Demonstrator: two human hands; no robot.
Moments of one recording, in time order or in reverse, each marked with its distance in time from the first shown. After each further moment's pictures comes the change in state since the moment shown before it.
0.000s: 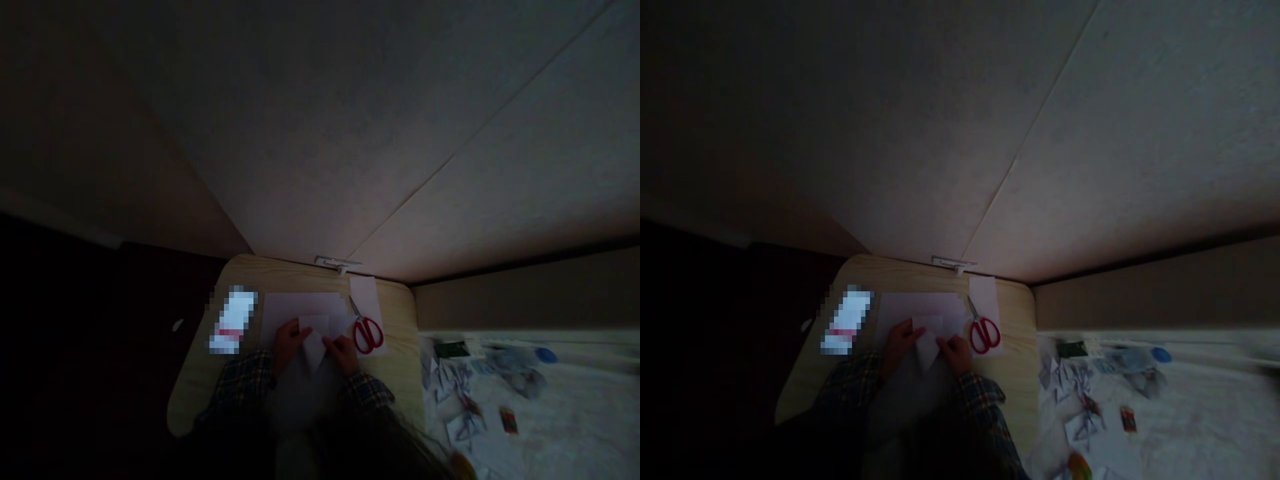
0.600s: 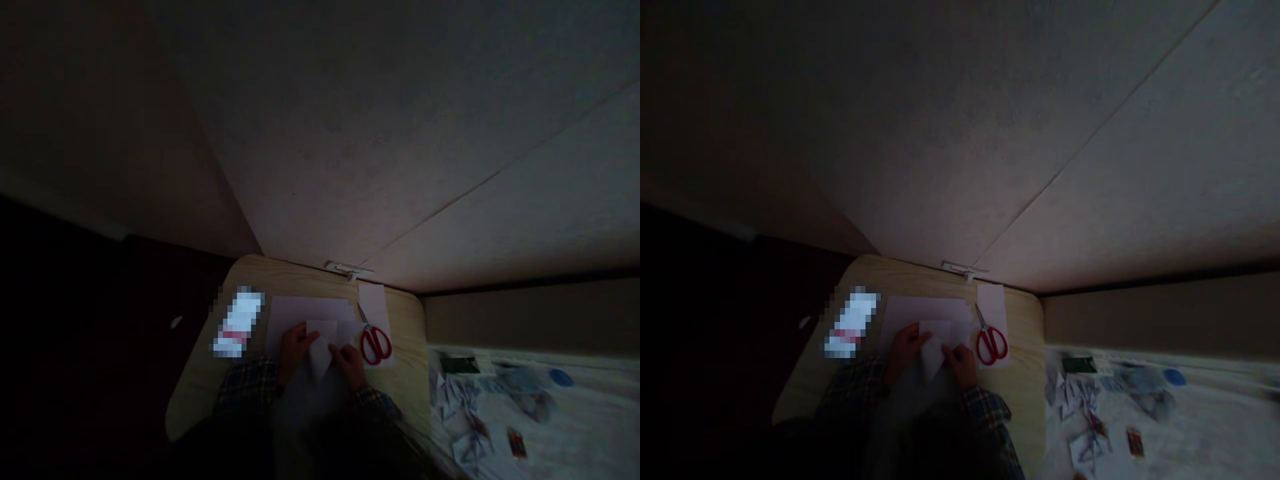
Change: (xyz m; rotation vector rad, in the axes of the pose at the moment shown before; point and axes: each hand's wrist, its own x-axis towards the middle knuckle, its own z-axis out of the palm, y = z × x) left_hand 0.002 -0.004 0.002 0.009 0.057 0.015; right_hand -0.004 -0.012 -0.001 -0.009 0.020 0.095
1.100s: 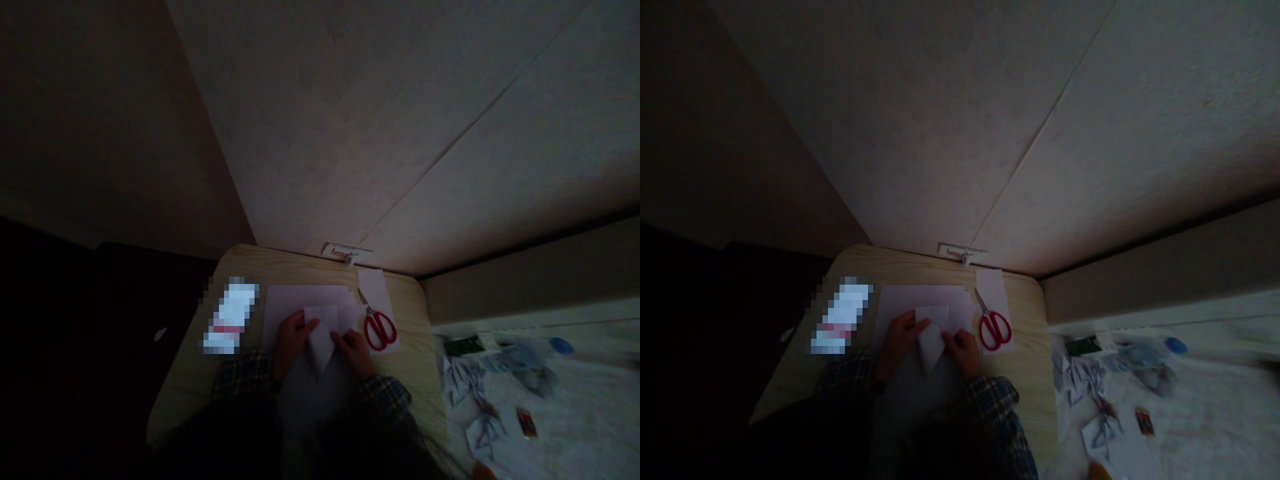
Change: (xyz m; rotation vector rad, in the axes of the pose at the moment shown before) left_hand 0.000 0.005 -0.003 -0.055 -0.048 0.050; right_hand 0.001 -0.004 0.003 0.055 0.033 -0.049
